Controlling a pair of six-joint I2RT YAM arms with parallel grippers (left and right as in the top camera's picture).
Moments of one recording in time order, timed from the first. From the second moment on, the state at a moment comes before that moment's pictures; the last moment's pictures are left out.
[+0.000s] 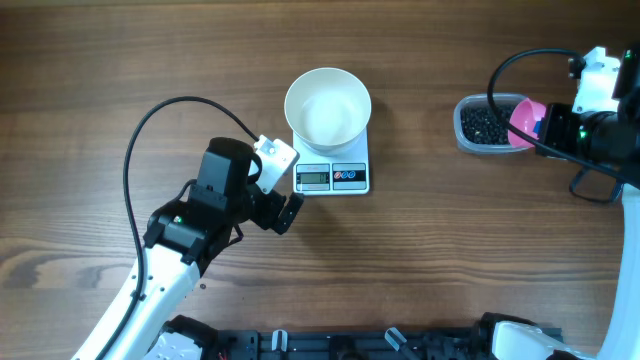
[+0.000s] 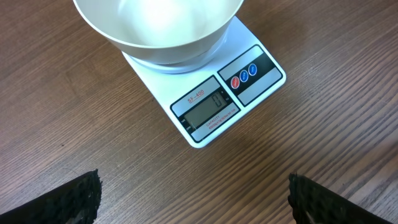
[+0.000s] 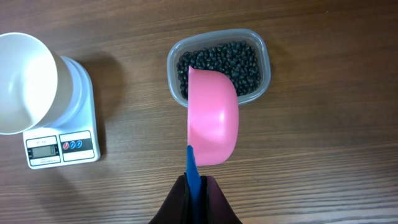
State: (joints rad) left arm -0.40 1.11 0.81 -0.58 0.16 0.20; right arm -0.19 1.35 1.64 -1.35 -0.10 -0.01
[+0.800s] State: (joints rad) left arm -0.40 1.11 0.81 -0.58 0.16 0.20; right arm -0.19 1.36 1.62 -1.28 -0.02 -0.07
